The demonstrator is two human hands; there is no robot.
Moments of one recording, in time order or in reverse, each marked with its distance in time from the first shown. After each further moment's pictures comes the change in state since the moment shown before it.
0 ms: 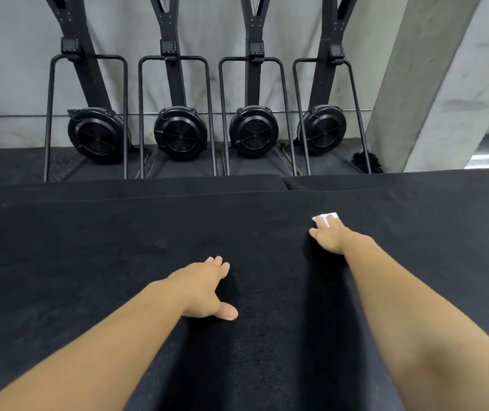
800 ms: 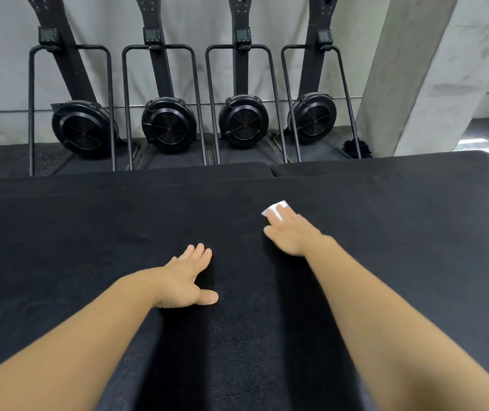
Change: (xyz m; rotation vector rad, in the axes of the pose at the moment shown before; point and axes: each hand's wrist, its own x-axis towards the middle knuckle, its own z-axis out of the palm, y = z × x) left_hand -0.001 -0.001 0.013 -0.190 -0.069 -0.038; right_hand -0.044 -0.037 0.029 -0.022 0.050 -0.339
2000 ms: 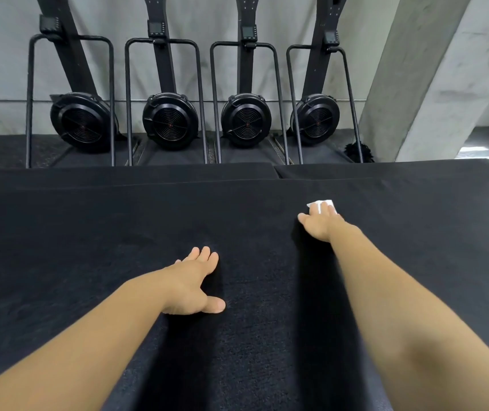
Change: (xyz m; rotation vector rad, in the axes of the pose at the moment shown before) left_hand 0.009 -0.004 -0.002 0.063 0.011 0.020; right_hand 0.042 0.051 -0.017 0.098 0.072 0.375
